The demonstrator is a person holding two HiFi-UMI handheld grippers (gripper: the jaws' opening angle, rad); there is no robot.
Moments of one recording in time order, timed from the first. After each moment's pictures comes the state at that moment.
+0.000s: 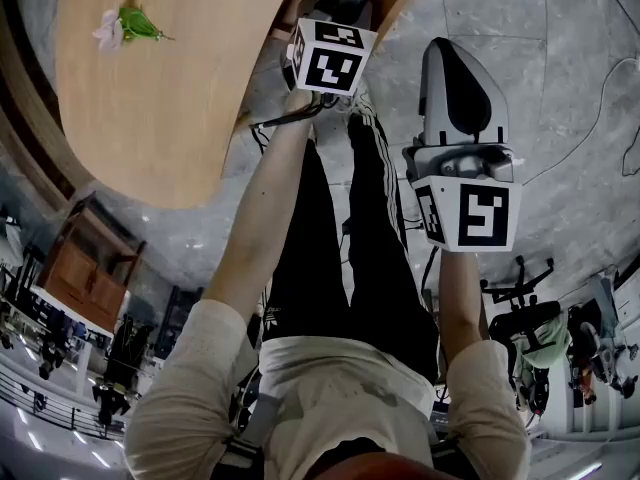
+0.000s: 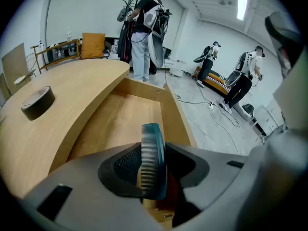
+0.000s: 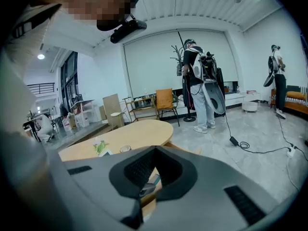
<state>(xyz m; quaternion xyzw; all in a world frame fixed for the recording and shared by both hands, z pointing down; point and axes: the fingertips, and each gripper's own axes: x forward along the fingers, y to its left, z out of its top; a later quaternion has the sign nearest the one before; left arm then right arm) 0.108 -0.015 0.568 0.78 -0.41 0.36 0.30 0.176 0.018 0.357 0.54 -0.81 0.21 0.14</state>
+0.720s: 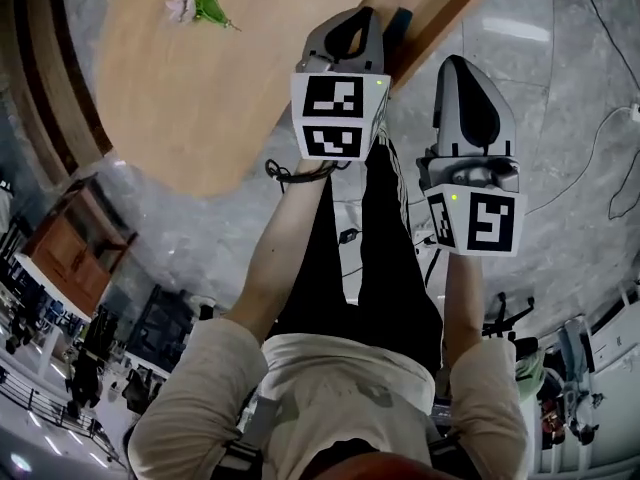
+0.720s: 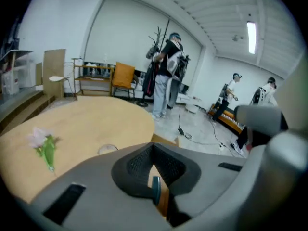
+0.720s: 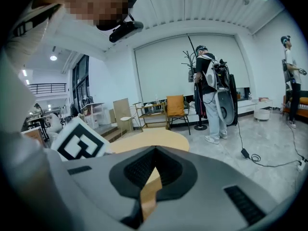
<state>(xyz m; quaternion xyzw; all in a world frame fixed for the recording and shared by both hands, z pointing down) 0.039 -0.037 0.394 0.77 -0.54 0.19 0.28 0.123 0.000 0.298 0.49 -0.84 0.17 0.12</state>
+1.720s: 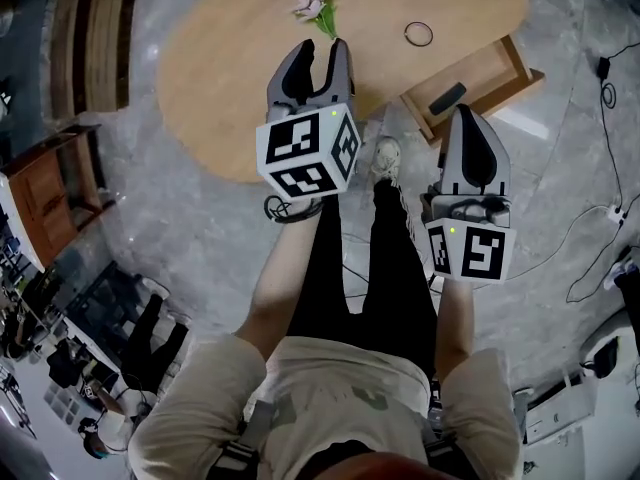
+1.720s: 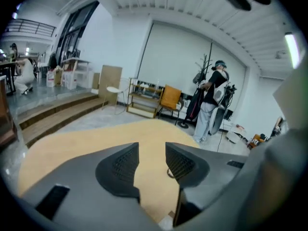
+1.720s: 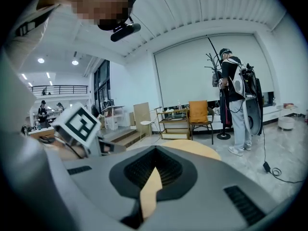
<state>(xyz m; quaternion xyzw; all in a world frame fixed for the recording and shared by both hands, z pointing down) -0.181 0.017 0.286 0.58 -0.75 0.08 0.30 -0.002 0.017 0.226 0.40 -0.90 0.13 0.11</state>
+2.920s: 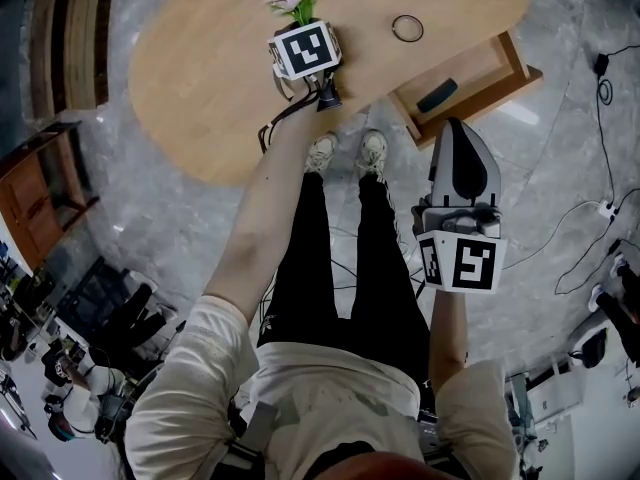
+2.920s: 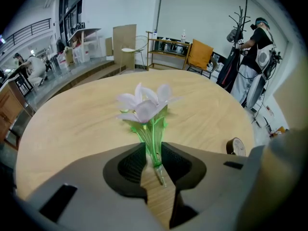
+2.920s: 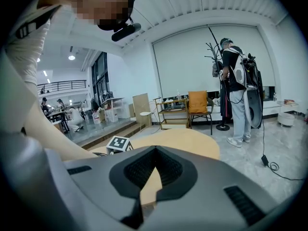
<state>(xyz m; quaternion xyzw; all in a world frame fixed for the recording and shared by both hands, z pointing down) -0.241 -0.019 0.509 0.44 -0.74 0.22 0.46 0.009 0.014 0.271 0.39 -0.89 0.16 0.16</state>
